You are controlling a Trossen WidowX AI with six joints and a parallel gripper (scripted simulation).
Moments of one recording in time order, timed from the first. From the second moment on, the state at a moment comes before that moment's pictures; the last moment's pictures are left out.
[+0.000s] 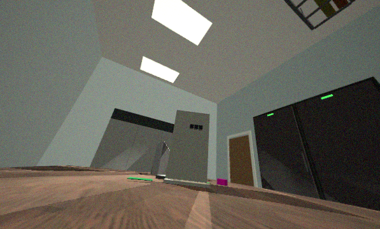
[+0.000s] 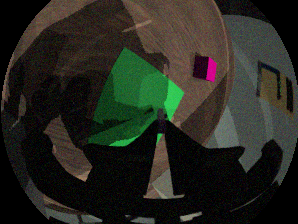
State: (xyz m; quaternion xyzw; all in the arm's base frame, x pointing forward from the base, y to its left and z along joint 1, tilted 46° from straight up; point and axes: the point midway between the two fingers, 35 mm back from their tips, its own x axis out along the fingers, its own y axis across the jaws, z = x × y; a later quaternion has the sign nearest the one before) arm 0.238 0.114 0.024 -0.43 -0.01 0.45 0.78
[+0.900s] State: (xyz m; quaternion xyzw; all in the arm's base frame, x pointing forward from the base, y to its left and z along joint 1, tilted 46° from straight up) arm 0.236 0.123 0.020 -0.43 -0.01 0.45 0.79
